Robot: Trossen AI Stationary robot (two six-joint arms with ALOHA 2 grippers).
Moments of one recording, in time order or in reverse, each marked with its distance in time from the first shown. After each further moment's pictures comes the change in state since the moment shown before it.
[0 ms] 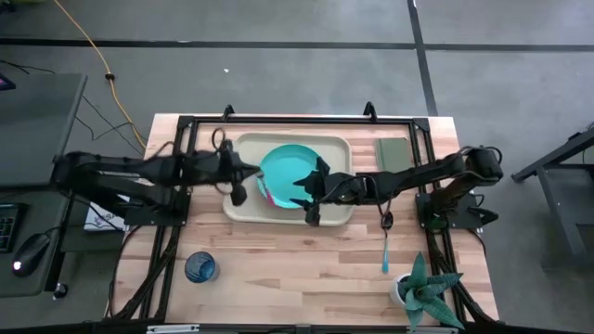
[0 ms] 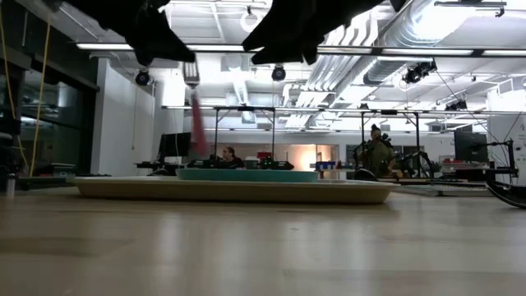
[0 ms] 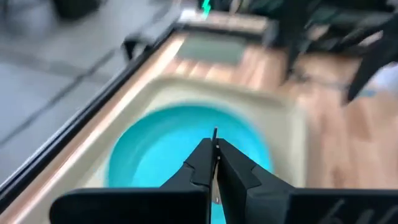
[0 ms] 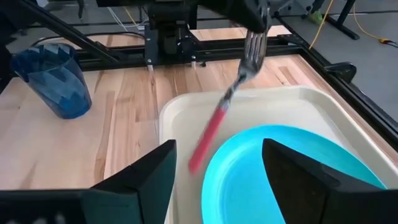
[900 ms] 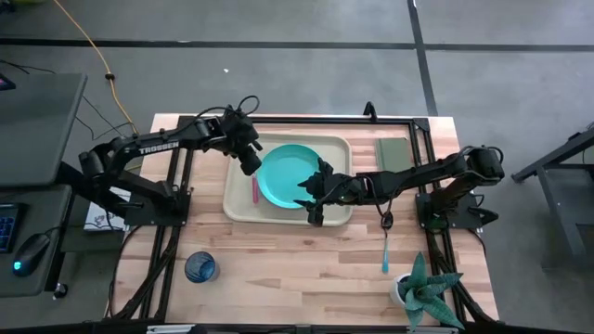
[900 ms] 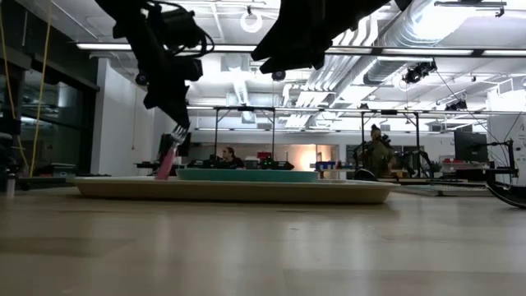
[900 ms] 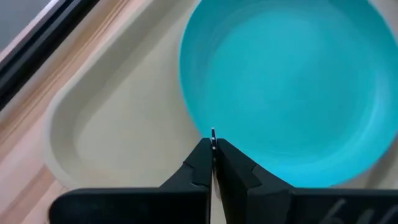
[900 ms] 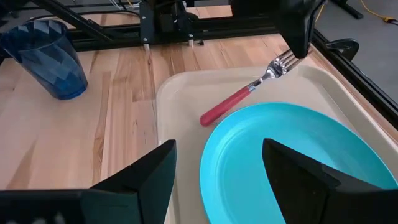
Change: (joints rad) left arm 0.495 0.431 0.289 -0.443 0.311 0.018; right arm 0.000 -0.013 -0.003 -0.091 -0.003 0.036
